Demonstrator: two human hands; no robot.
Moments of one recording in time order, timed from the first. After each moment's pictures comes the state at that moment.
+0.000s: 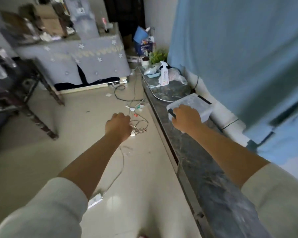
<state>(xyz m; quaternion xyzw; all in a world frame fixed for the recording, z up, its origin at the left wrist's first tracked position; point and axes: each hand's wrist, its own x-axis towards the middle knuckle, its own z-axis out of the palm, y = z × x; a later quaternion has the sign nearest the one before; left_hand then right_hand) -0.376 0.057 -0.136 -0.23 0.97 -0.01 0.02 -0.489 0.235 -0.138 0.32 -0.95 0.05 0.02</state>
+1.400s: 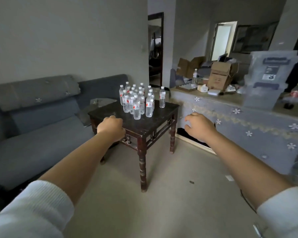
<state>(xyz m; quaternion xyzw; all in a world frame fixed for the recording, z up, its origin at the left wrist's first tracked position) -0.363 -0.703 -0.012 -0.67 0.74 -0.02 -0.06 -0.622 -0.662 -0.018 0.68 -0.71 0.16 0.02</state>
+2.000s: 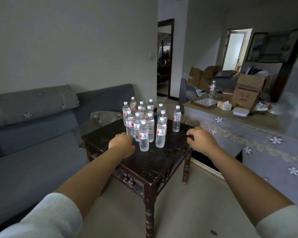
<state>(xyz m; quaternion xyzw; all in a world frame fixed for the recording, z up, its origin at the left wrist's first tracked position) -0.386 -1.047 -0.030 -0.66 0.75 0.01 -0.03 -0.632 -1.020 -0.027 0.67 -0.72 0.18 -0.03</state>
